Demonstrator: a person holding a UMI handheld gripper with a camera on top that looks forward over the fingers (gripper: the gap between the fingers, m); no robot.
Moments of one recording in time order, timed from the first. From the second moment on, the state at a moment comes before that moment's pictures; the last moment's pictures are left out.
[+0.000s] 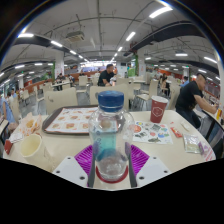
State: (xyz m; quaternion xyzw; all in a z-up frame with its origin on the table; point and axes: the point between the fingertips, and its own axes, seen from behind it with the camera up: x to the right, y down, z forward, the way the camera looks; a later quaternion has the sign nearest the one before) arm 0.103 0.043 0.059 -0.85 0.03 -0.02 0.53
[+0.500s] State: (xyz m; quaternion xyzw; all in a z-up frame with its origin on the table) arm 0.065 -0.091 0.130 -0.92 0.04 -0.03 0.40
